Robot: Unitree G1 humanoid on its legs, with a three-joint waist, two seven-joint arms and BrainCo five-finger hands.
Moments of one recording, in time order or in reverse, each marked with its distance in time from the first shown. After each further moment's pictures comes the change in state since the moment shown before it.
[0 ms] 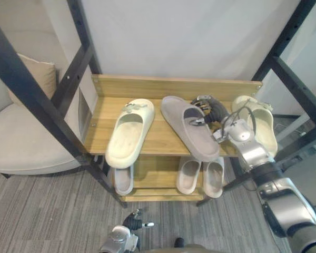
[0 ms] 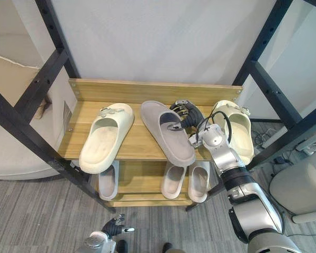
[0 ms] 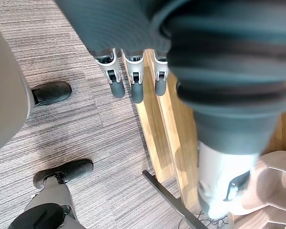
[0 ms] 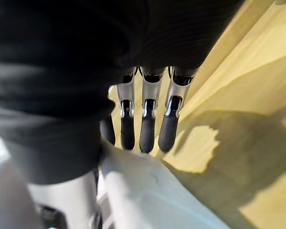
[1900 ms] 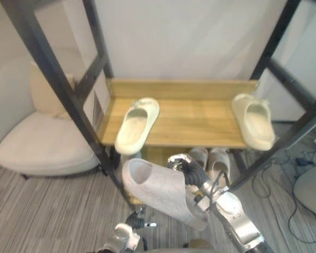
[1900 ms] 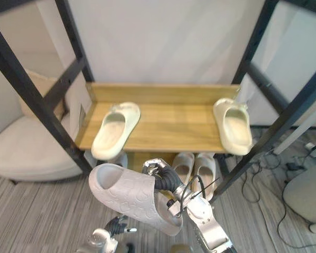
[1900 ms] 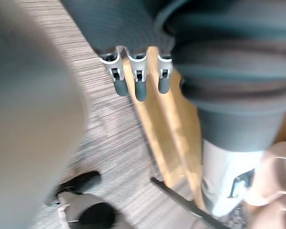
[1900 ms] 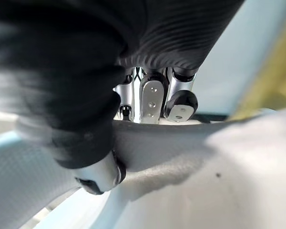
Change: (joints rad) left arm -0.122 0.010 -0.042 0.073 0.038 -0.040 0.002; right arm 0.638 0.157 0.147 -0.538 0.130 -0.111 0.129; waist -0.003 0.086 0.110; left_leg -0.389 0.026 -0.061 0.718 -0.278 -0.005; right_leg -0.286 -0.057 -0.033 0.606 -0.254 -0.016
